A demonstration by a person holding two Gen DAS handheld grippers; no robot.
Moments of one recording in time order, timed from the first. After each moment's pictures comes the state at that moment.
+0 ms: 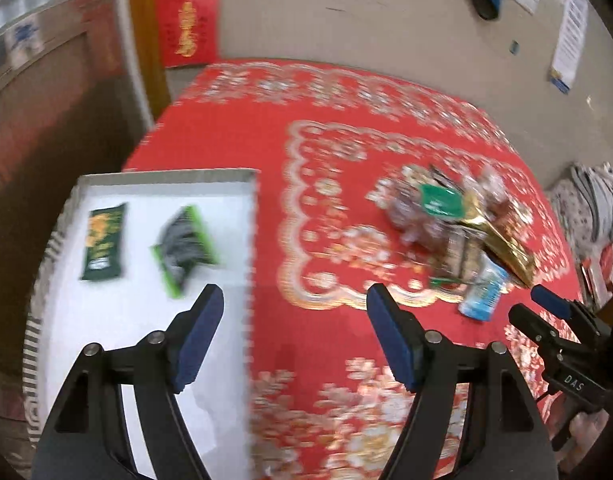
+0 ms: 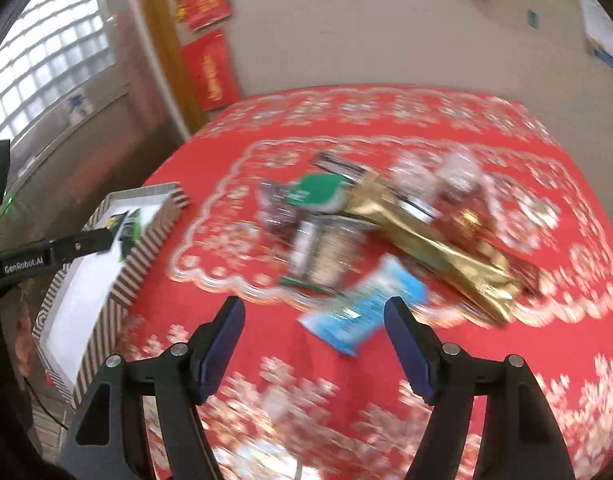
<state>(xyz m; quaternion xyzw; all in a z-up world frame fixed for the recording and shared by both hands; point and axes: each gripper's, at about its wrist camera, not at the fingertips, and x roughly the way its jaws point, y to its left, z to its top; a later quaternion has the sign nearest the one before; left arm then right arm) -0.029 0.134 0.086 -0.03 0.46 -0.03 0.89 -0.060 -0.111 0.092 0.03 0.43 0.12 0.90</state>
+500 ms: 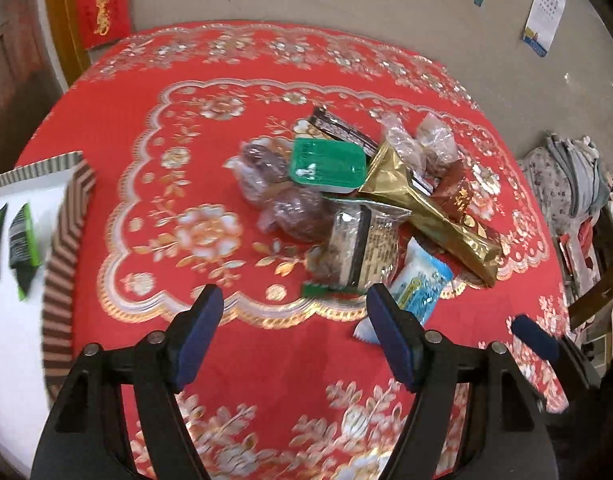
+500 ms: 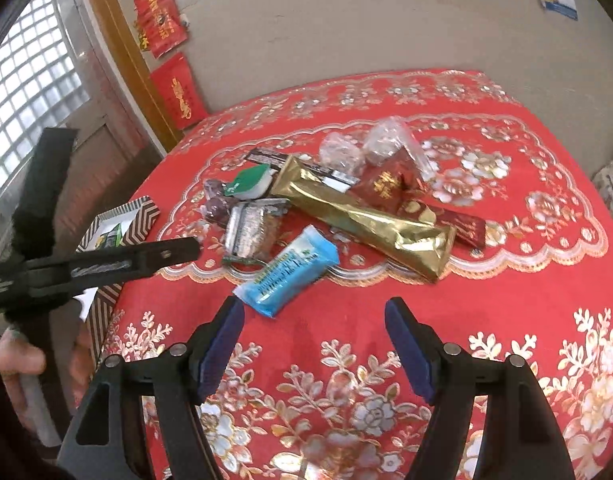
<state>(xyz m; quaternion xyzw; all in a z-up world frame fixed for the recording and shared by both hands) 0.008 0.019 0.045 -0.04 0.51 -0.09 0.85 -0.082 -0.181 0.080 0.08 0.42 0.10 0.90</state>
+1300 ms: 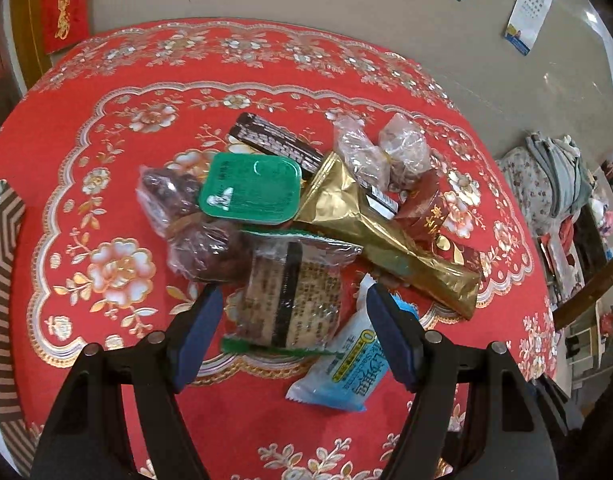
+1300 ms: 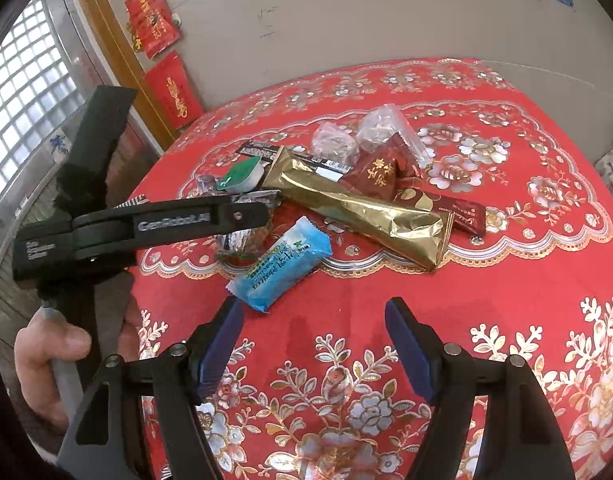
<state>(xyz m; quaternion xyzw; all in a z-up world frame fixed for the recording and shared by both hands) 0.038 -0.022 0.029 -0.06 0.51 -0.14 0.85 -0.079 -0.184 0.072 0.09 0.43 0.10 0.89</state>
